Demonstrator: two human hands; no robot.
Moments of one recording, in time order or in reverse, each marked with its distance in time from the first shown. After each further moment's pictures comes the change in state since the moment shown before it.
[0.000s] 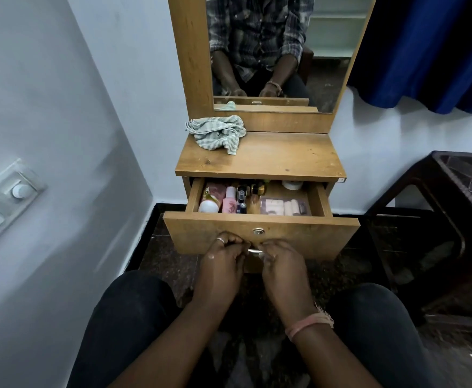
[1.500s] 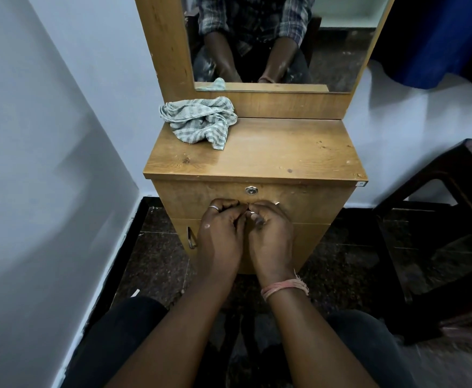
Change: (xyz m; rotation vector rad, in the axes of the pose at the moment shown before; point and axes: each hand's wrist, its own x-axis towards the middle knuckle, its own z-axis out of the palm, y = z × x) left_hand 0.104 -0.012 0.051 0.009 0.113 -0.149; right_hand 0.114 0.016 0.050 0.291 0.274 0.035
